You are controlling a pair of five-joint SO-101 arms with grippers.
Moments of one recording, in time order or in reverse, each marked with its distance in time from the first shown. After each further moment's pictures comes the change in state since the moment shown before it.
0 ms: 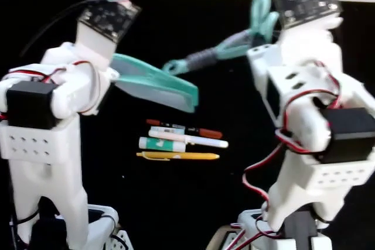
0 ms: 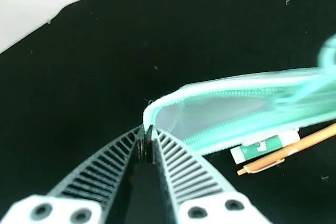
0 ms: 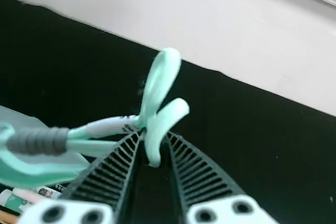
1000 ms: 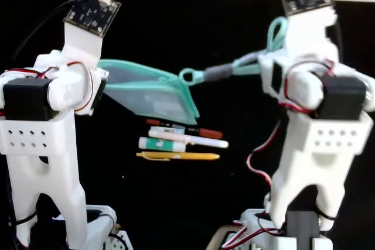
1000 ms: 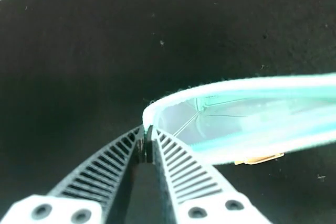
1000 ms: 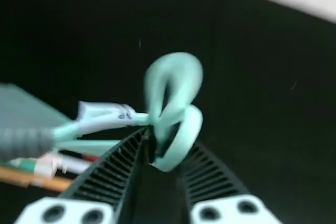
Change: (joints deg) left arm -3.6 -0.2 5.5 -1.0 4.6; right arm 4.2 0.0 19.7 0.0 0.0
